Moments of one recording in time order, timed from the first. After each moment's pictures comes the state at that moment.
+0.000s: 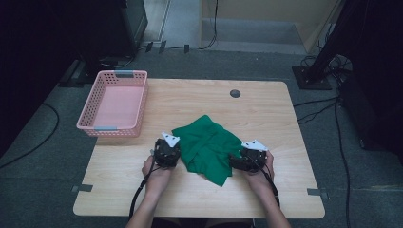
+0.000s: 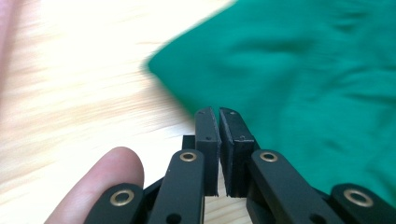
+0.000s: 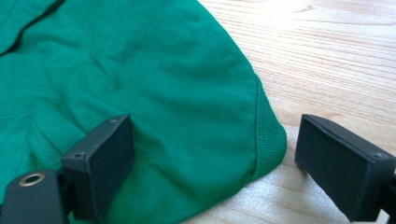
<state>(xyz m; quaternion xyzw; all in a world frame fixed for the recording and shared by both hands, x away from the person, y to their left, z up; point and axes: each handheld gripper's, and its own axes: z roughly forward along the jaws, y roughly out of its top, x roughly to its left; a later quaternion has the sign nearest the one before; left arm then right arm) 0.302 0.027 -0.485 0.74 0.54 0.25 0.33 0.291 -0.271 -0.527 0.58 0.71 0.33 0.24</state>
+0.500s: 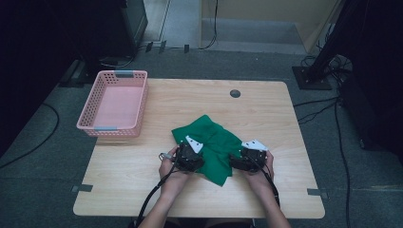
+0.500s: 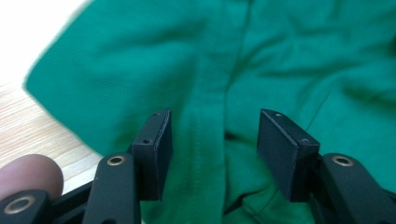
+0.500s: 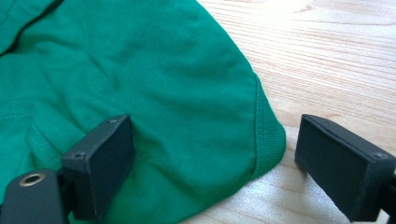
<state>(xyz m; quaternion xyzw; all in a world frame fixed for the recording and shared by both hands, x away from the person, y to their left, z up) 0.297 -0.053 -0.506 0.82 0.43 0.25 0.28 0.292 -0.272 -0.527 0.58 0.71 0.33 0.24</state>
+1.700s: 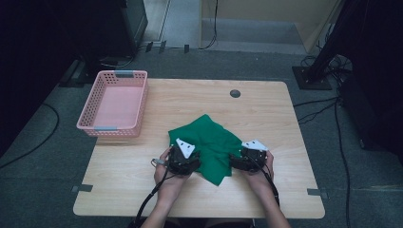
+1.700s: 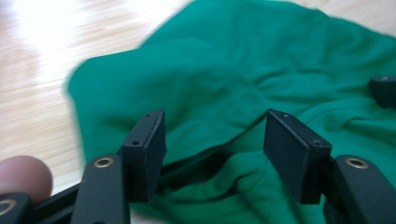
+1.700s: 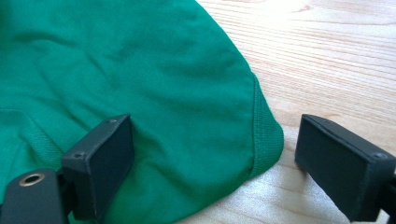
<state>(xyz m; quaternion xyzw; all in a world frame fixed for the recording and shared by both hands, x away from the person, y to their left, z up) 0.279 -0.034 -0.488 0.77 0.47 0.26 0.35 0.292 -0.272 -0.527 0.58 0.71 0.33 0.24</state>
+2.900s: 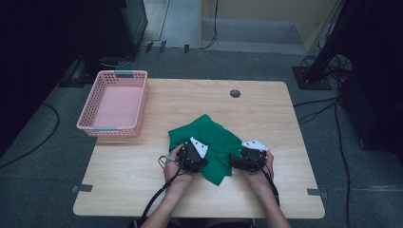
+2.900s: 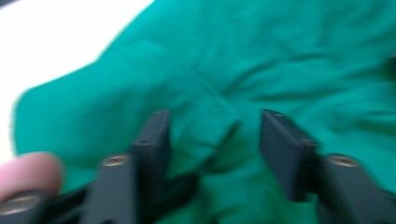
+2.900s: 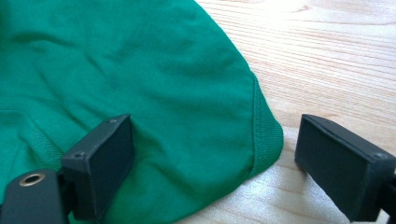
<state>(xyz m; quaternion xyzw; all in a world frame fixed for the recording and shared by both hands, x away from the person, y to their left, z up) 0.292 -0.061 -0.504 0.79 0.43 0.31 0.31 0.292 -0.272 -0.527 0.58 0.71 0.33 0.24</state>
